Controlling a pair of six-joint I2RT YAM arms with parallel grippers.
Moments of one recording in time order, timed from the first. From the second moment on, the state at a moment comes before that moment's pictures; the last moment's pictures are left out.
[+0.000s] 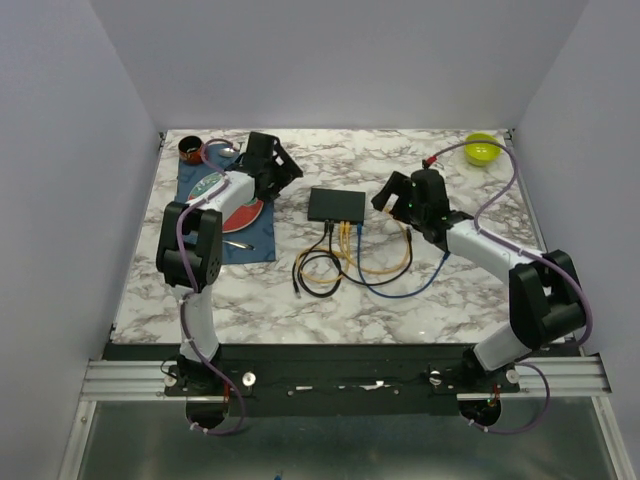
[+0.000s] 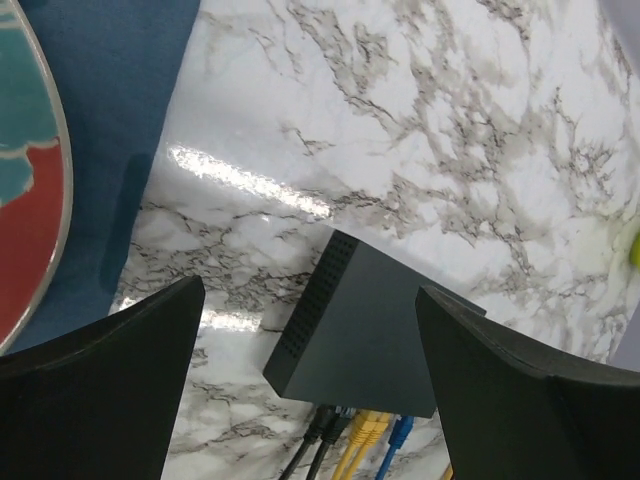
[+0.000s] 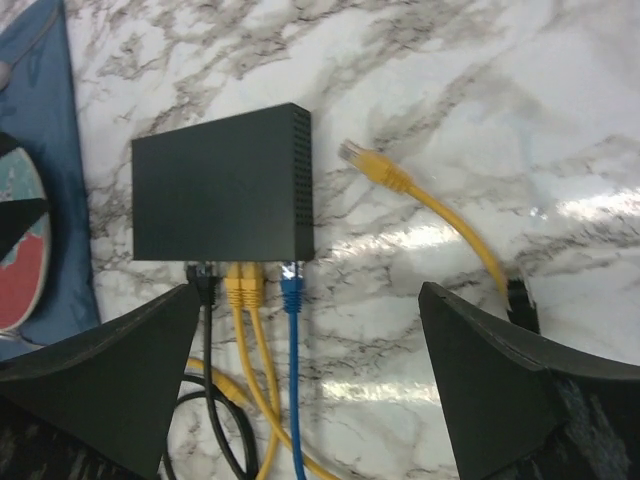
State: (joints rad) left arm -0.28 1.98 1.50 -0.28 0.01 -0.91; right arm 0.39 1.53 0.90 0.06 0.12 0.68
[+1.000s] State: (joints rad) left arm -0.43 2.13 1.59 -0.19 0.28 -0.71; right arm 0.38 1.81 0.99 0.14 -0.30 0.84
